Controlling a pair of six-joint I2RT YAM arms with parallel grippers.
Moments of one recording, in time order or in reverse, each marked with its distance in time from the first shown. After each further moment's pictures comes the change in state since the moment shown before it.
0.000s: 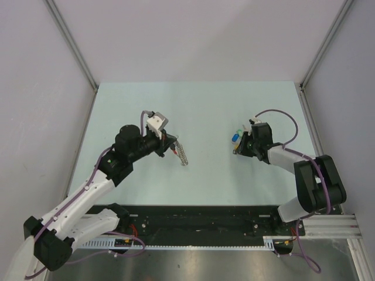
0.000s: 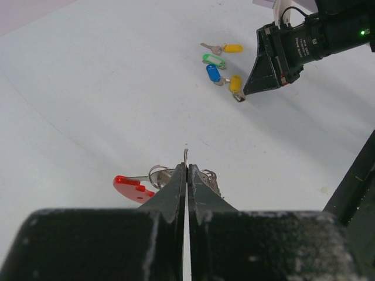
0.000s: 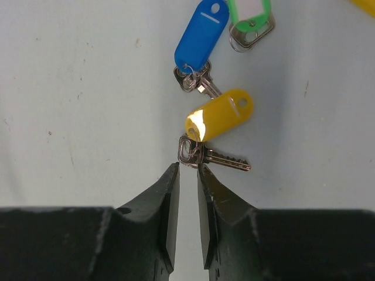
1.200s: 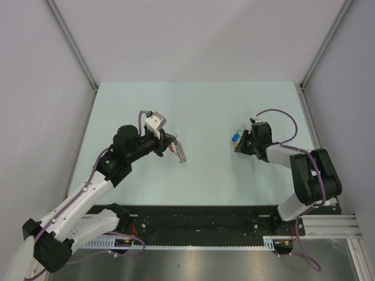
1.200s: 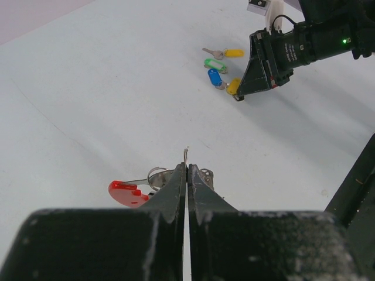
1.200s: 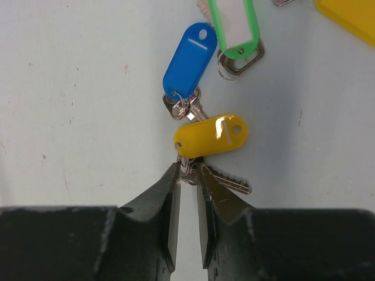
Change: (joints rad) left arm 0.009 -0.019 0.003 -0.004 0.002 0.000; right arm -0.027 0.101 0.007 0.111 -0.016 0.021
